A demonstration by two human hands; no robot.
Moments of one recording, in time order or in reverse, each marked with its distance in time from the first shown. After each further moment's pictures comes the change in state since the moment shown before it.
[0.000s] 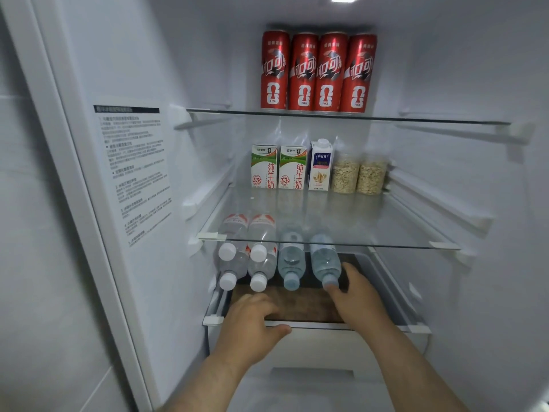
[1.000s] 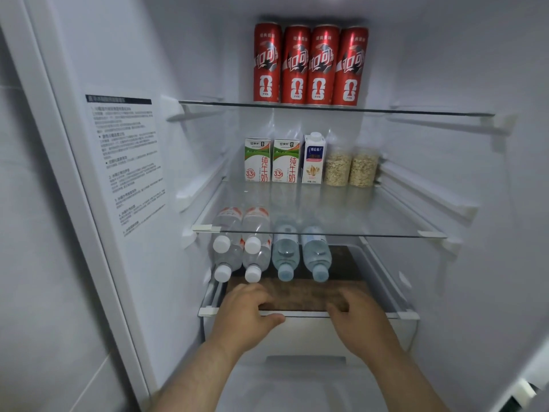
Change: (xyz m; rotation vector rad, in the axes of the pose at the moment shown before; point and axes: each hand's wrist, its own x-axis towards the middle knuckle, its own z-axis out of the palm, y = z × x) left_hand 0.001 -0.002 -0.002 0.006 -0.004 0.010; right_hand -0.047 0.025 -0.001 -0.198 0.048 -0.132
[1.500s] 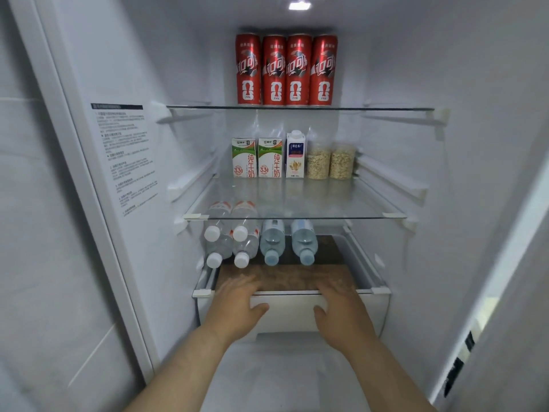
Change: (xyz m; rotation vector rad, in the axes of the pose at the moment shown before) left_hand -0.023 0.026 -0.009 0.122 -0.076 0.017; right_hand -0.037 0.005 -0.004 -0.195 -0.055 -0.080
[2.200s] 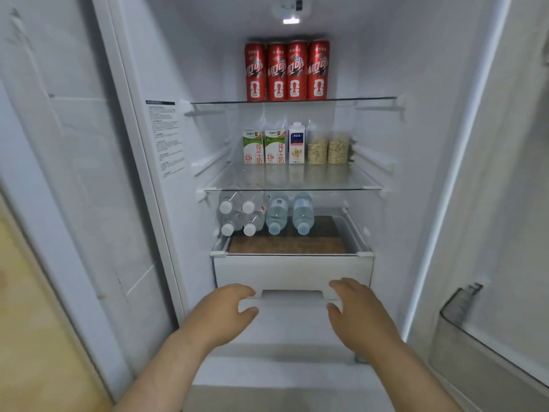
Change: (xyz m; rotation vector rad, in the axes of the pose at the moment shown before) left_hand -0.130 0.055 -0.052 0.030 -0.221 -0.216; right_hand -0.123 -0.007 -0.064 -0.013 -0.156 0.021
